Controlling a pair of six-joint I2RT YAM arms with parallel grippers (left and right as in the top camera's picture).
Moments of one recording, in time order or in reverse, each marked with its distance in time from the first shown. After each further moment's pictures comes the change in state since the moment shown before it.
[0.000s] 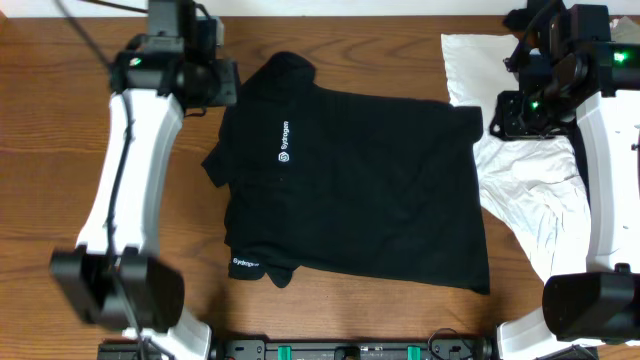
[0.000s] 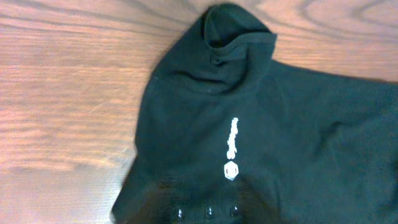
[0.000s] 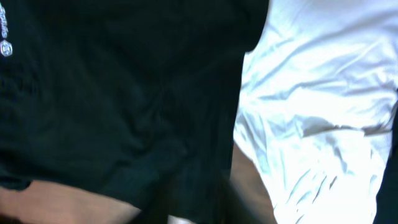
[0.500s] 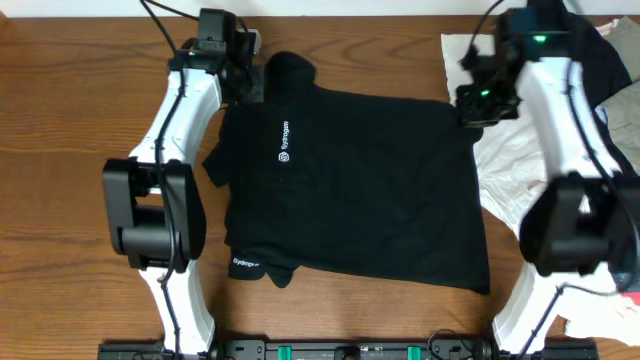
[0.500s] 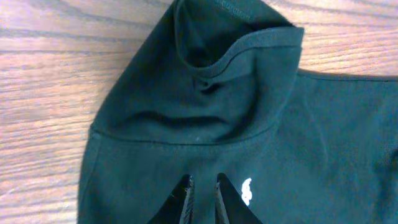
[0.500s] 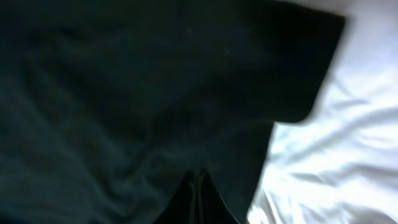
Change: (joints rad) left arm -0.032 0.323 -0.001 0.277 0.064 0.080; right arm 0.077 0.352 -0.002 0.216 -0.007 -0.003
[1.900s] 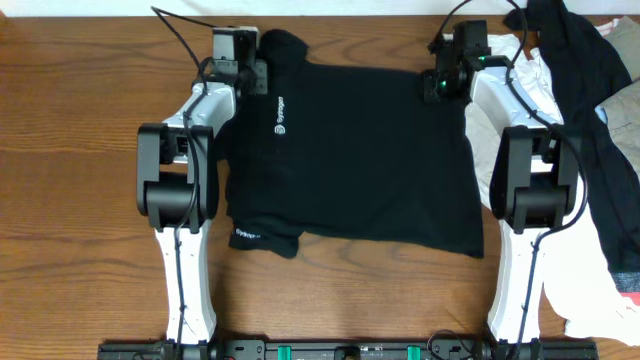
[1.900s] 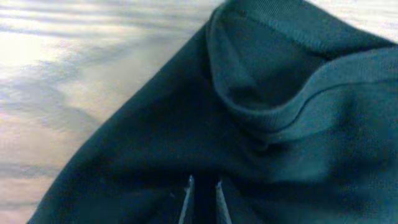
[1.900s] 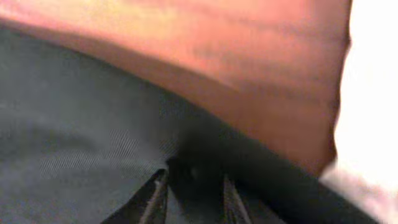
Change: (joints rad) left arm 0.032 0.309 0.011 0.598 -0.118 -0.029; right arm 0.039 0.327 0.018 0.706 -0.061 0.090
